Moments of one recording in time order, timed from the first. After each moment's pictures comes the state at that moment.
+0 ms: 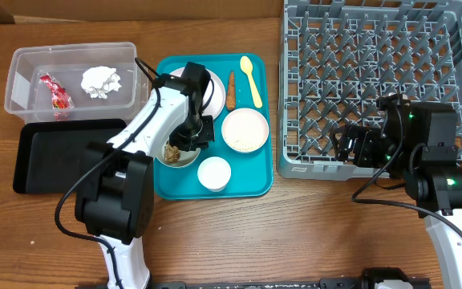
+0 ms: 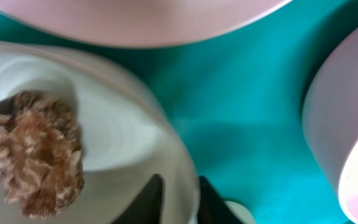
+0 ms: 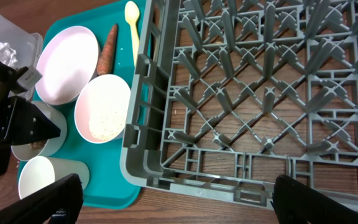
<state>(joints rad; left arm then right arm) -0.31 2.03 1.51 -1.06 0.09 -0.42 0.00 1.07 1.05 -0.85 -0.31 0.17</state>
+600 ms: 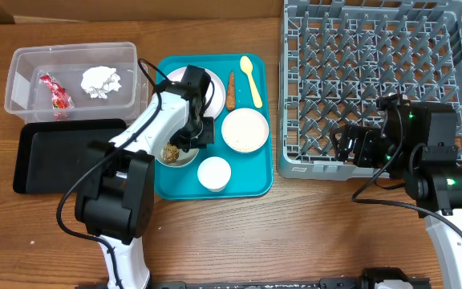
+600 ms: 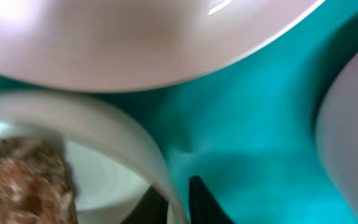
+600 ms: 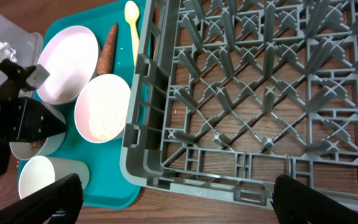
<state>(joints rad) -0.31 2.03 1.44 -0.95 0.06 -0.33 0.00 1.08 1.05 -0.85 -0.31 0.17</state>
